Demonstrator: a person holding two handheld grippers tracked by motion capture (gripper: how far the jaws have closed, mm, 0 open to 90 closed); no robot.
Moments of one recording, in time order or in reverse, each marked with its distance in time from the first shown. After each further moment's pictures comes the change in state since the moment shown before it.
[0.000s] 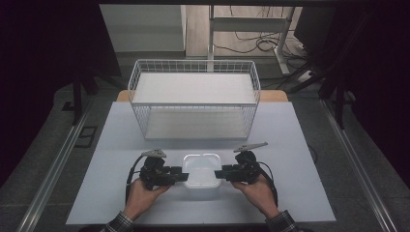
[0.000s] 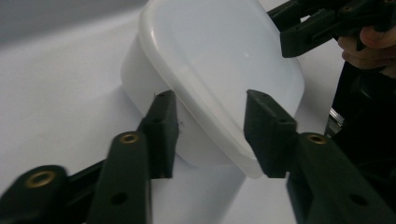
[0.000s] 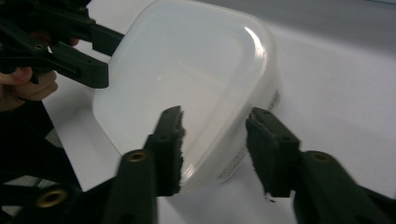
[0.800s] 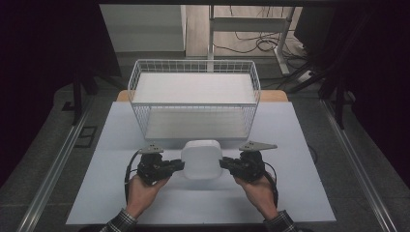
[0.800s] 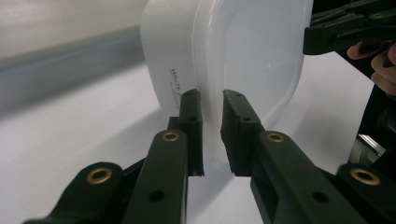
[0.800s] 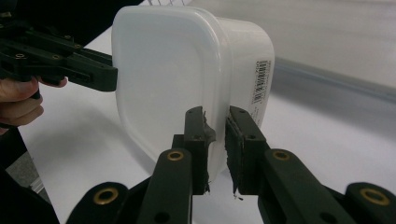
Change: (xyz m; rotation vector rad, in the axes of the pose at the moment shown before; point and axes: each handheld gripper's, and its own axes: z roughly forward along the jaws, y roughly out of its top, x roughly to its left) left arm -0.011 0.017 -0.014 -0.114 0.132 0.020; right arm 0.018 0.008 -0.022 -0.200 -0.110 -0.089
